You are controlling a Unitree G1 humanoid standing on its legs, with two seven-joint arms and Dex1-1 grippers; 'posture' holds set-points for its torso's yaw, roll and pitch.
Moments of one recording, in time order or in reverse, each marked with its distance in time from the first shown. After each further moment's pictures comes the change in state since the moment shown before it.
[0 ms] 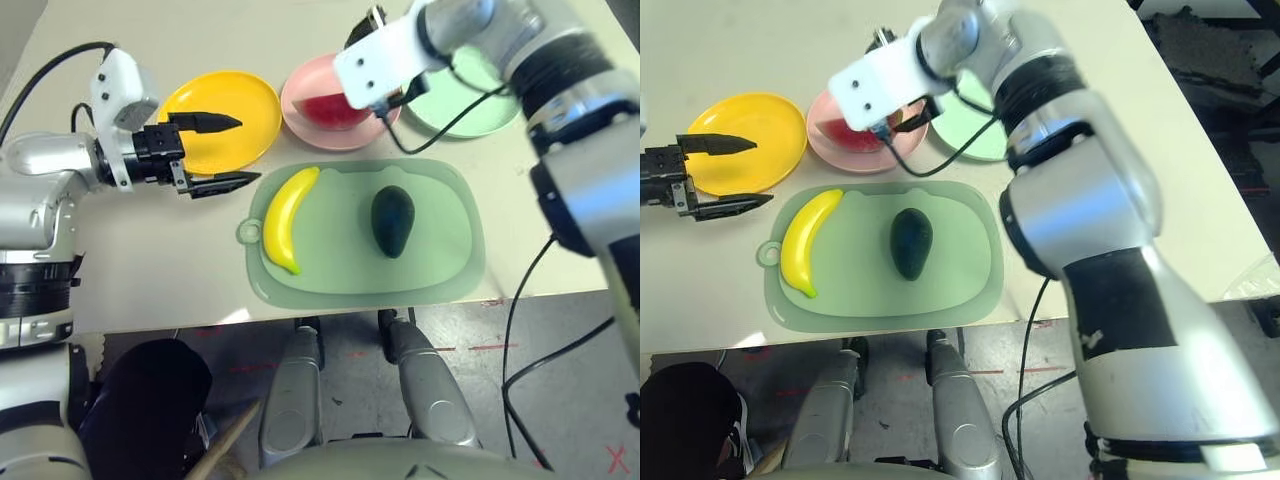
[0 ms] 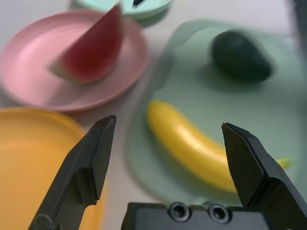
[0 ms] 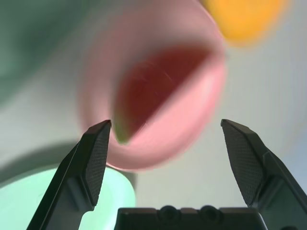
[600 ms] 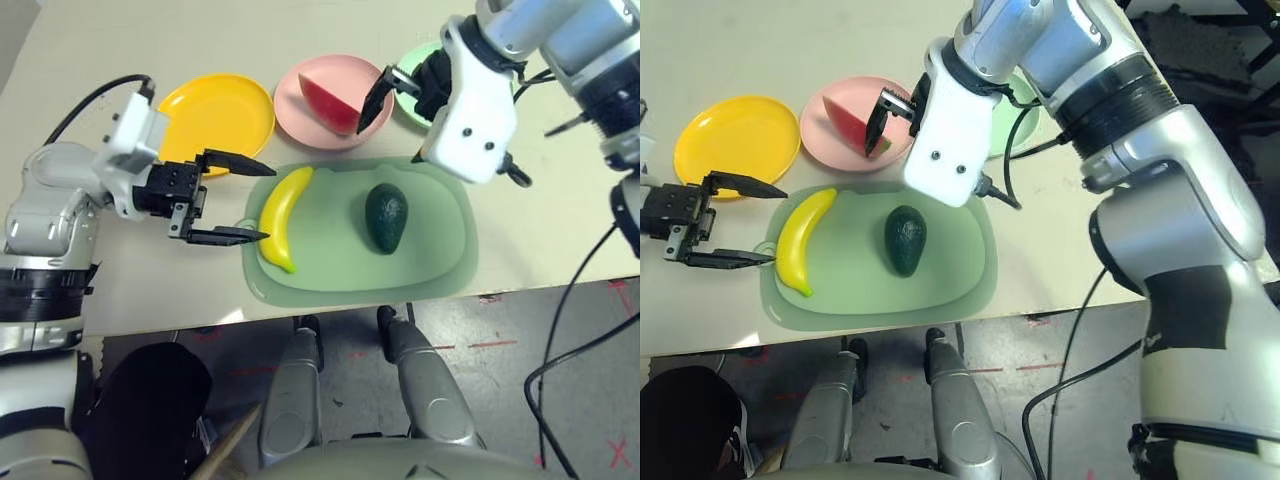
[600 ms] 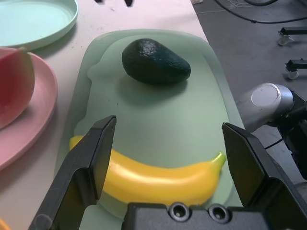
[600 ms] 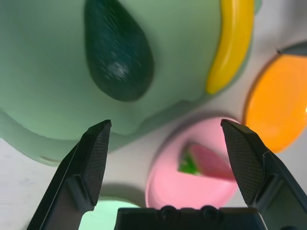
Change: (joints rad) left arm -0.022 -0.016 -0.091 0.036 0.005 -0.171 -0.218; right arm 0.145 -0.317 0.357 -0.748 0.749 0.174 0.416
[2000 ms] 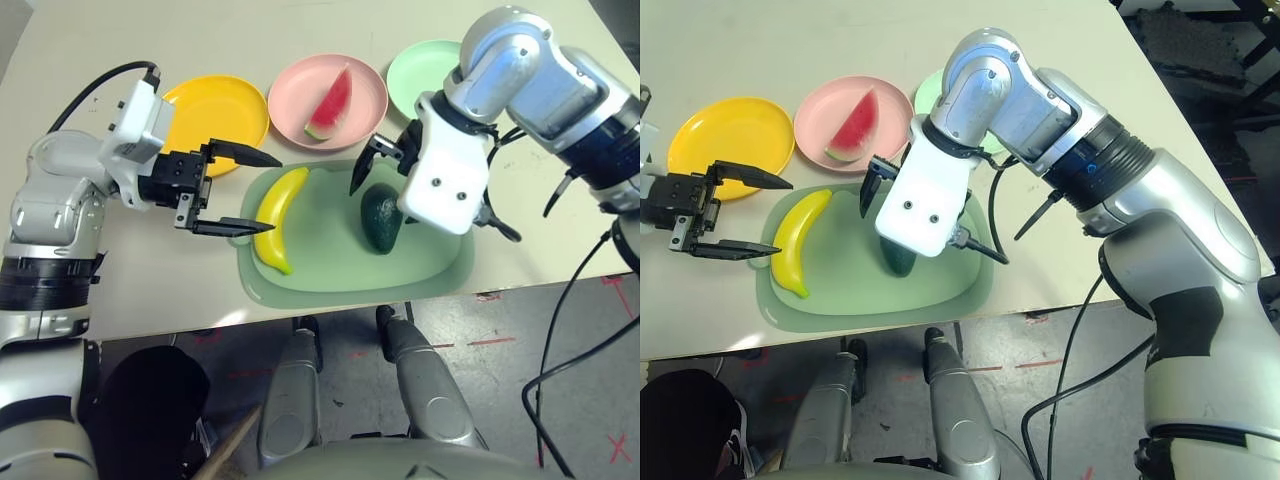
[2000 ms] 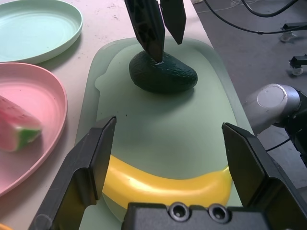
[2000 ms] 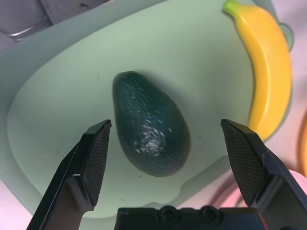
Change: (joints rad) left arm -0.047 -0.011 -0.006 0.005 0.015 0.010 0.000; right arm 0.164 -0.021 0.012 -0.251 0.034 0.314 0.000
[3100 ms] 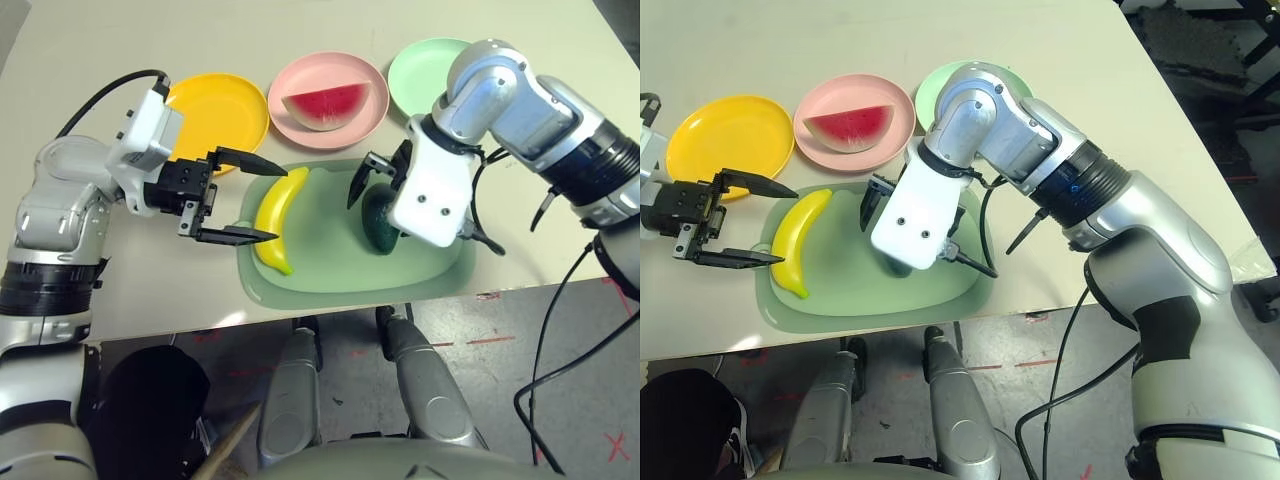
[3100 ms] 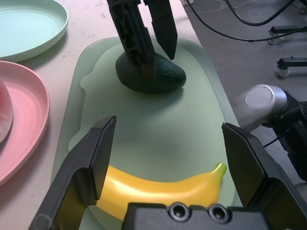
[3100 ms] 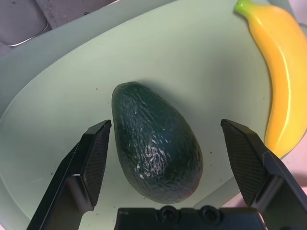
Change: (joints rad) left arm 0.038 0.016 -0.020 -0.054 -0.024 0.017 0.000; right arm 0.071 0.058 -0.038 0.010 -0.077 0.018 0.000
